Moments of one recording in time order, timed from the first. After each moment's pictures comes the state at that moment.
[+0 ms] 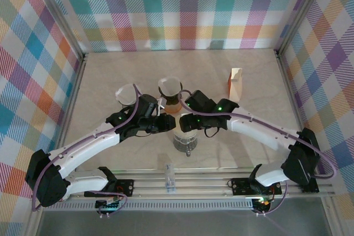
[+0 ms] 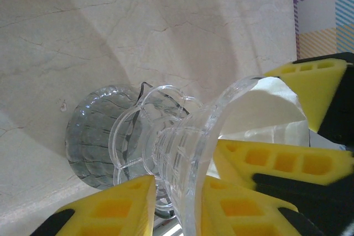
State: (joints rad) left arm -0.75 1.18 0.88 -0.47 0.28 -0.84; right arm 0.91 1.45 1.19 -0.86 0.07 0.54
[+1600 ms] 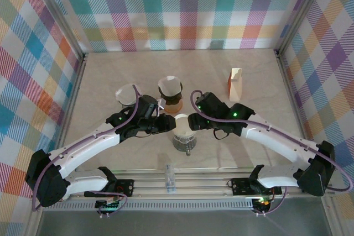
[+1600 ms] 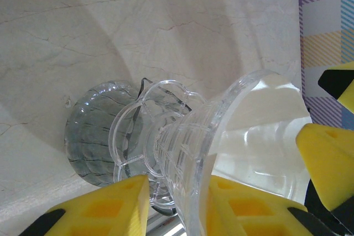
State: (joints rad) left arm -0.75 1.18 0.87 -0.47 0.27 -0.86; right arm 0.91 1.25 1.12 -0.87 0.22 0.54
